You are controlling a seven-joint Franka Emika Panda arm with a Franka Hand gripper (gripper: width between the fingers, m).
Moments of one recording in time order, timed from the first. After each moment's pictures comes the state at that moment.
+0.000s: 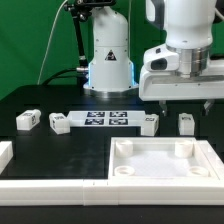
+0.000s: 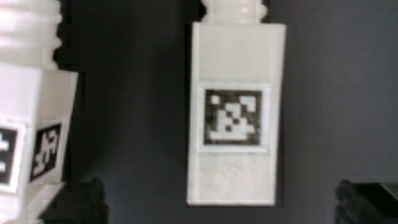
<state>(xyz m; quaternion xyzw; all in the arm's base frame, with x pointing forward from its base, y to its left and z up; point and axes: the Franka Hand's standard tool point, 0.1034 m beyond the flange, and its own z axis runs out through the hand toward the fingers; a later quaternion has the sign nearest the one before) 0.410 0.158 0.041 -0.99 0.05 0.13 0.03</state>
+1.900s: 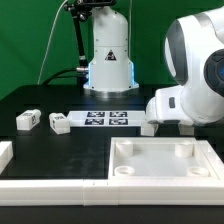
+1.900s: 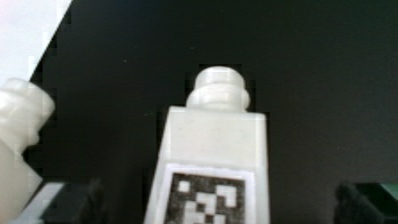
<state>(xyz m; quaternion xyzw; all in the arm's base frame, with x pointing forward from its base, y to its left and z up) 0.383 0.169 0.007 -0.89 0.01 0.46 0.02</state>
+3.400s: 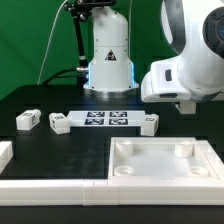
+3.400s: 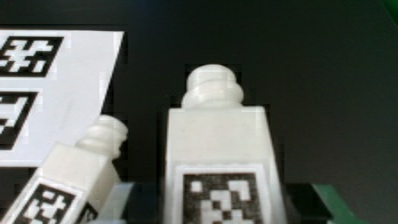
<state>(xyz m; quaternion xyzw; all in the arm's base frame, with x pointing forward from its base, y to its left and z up) 0.402 0.155 0.064 -0.89 0.00 0.46 0.02</state>
